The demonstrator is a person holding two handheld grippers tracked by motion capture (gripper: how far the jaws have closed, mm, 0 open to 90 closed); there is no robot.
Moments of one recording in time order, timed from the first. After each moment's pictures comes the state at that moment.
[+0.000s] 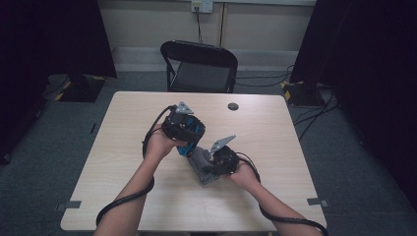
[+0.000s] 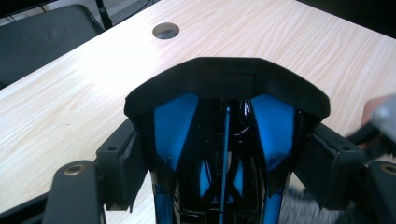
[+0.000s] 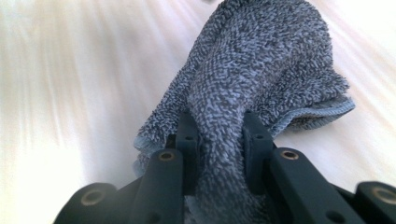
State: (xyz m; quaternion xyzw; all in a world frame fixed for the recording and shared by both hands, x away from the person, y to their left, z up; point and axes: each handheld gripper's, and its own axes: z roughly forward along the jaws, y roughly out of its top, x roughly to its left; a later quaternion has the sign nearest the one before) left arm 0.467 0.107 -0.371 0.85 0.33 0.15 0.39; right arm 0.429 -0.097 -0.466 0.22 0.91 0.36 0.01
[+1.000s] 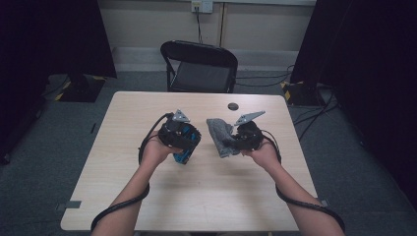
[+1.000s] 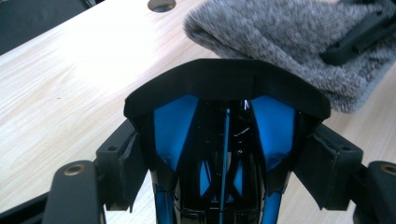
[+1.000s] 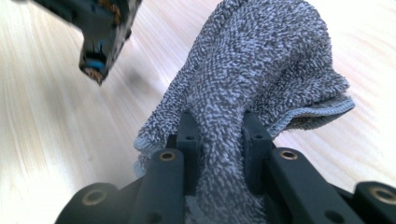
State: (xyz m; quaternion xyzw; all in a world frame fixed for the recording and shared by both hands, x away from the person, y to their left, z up) left arm 0.458 0.114 -0.392 0.86 0.33 0.14 0.38; right arm 0.470 -0.158 -0.403 0.29 0.88 0.38 0.07
